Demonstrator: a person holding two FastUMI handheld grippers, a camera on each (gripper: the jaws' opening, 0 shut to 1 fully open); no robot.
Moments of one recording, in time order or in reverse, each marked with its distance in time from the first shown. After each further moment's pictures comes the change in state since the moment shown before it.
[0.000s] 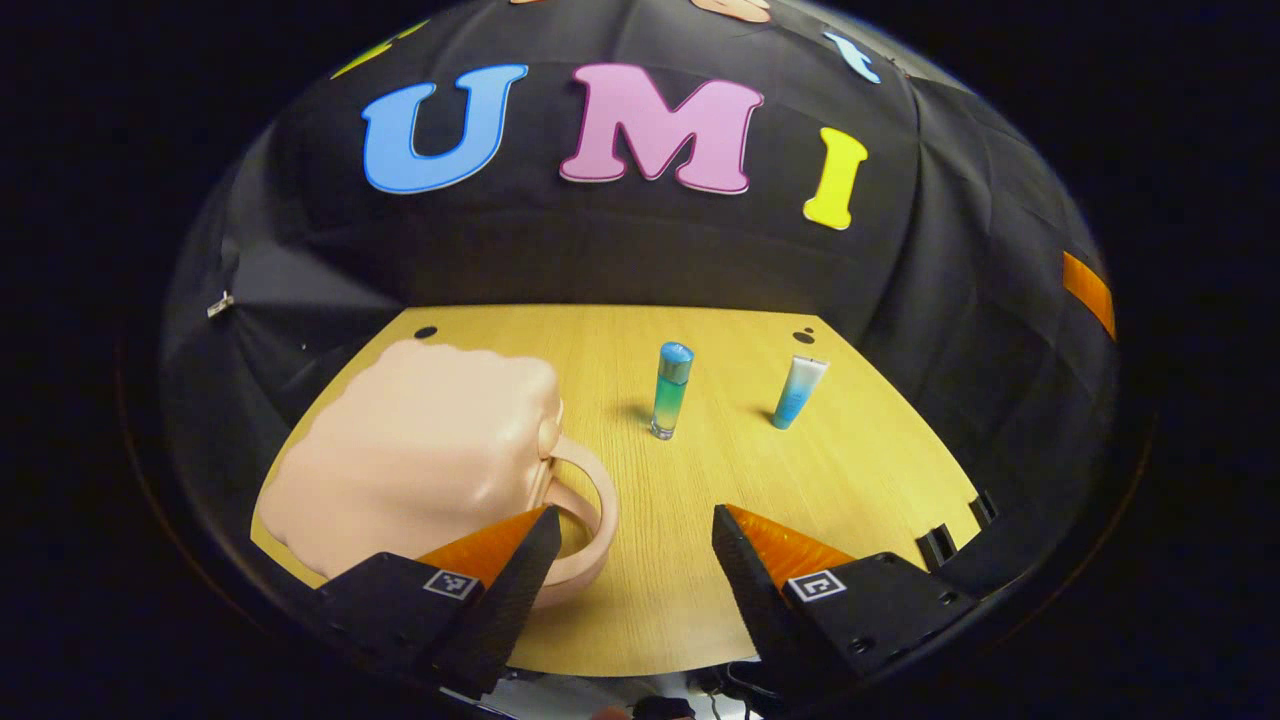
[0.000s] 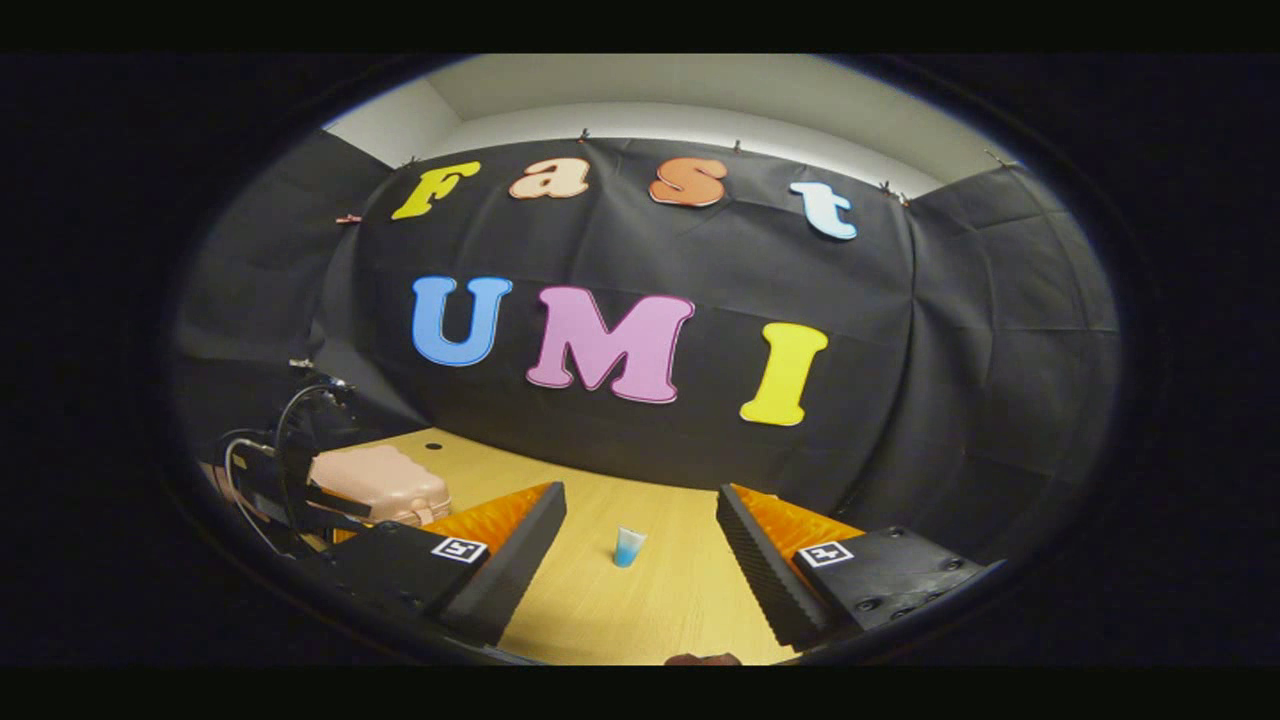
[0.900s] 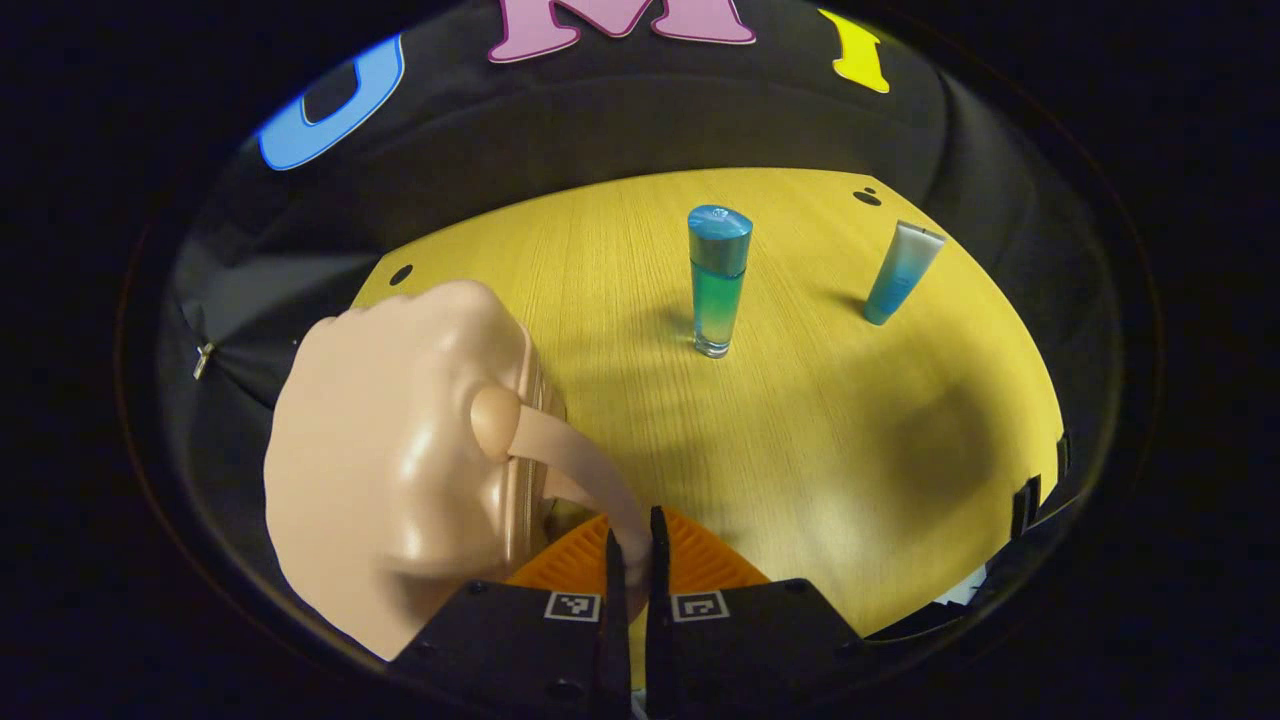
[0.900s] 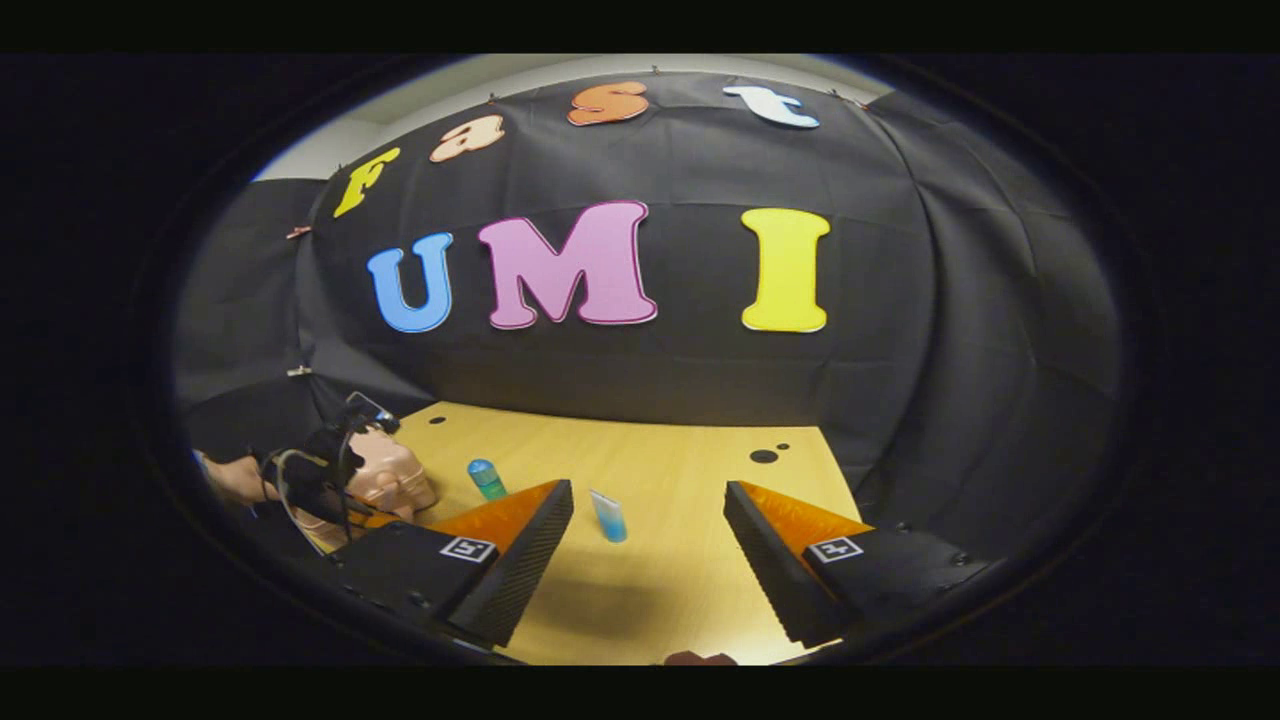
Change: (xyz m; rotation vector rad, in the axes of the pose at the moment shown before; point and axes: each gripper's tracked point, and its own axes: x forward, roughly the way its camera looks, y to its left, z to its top) left arm 0.086 0.012 -0.013 0.165 0.387 0.115; right arm 0.090 -0.080 -0.095 0.185 0.213 0.076
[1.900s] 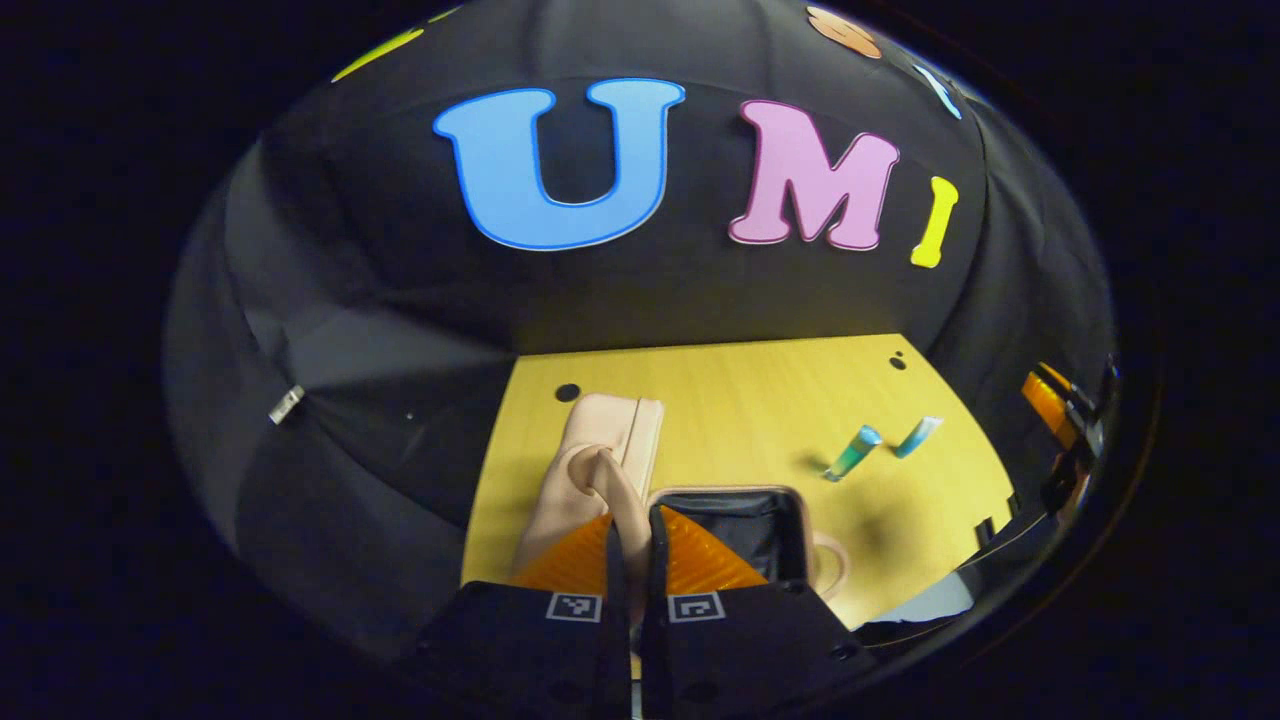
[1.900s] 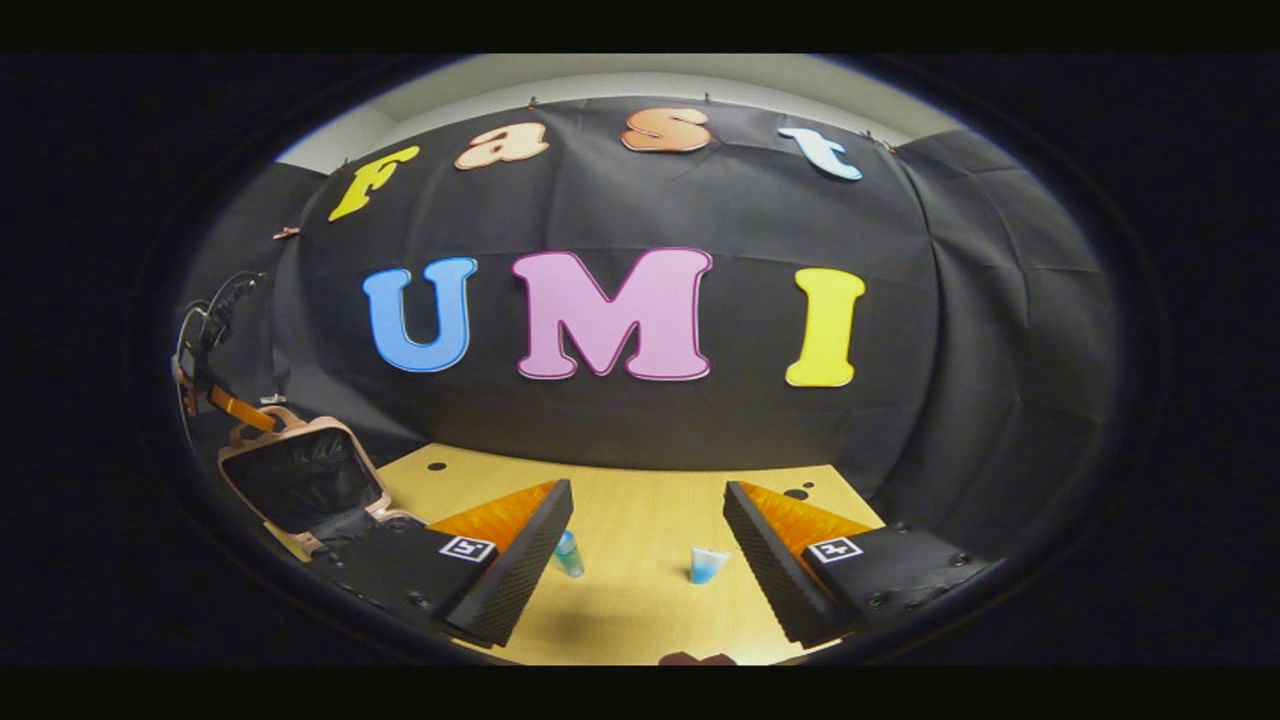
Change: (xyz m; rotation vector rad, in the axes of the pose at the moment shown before) left arm -0.186 0.353 0.083 -0.038 -0.353 0.046; right arm 0.027 0.167 0.068 -0.031 -0.130 -0.133
